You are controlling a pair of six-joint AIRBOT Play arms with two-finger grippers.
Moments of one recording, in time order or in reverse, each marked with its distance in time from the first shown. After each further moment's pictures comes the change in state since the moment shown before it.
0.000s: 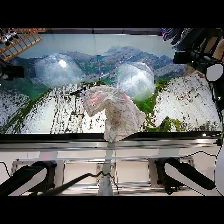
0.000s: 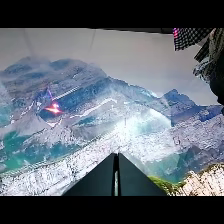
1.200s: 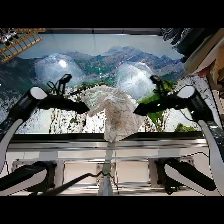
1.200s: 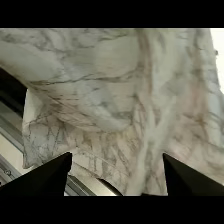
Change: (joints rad) left arm -0.134 -0.155 -0.539 -1.208 0.281 0.732; right arm 0.170 -0.002 -0.393 0.486 0.613 -0.328
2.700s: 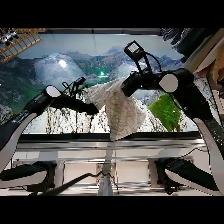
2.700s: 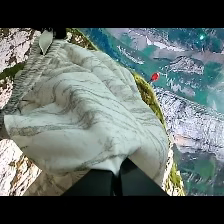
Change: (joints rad) left arm -0.072 -0.161 0.077 -0.139 -0.055 0.005; right arm 0.358 -0.021 0.412 -0.427 -0.259 0.170
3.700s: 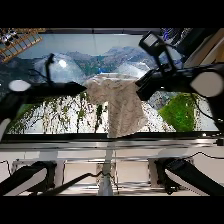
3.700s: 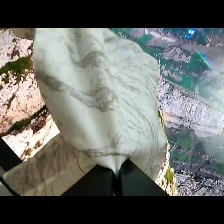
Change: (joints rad) left arm 0.280 0.315 0.014 -0.310 -0.063 0.095; right arm 0.000 0.179 0.183 -0.044 0.349 0.003
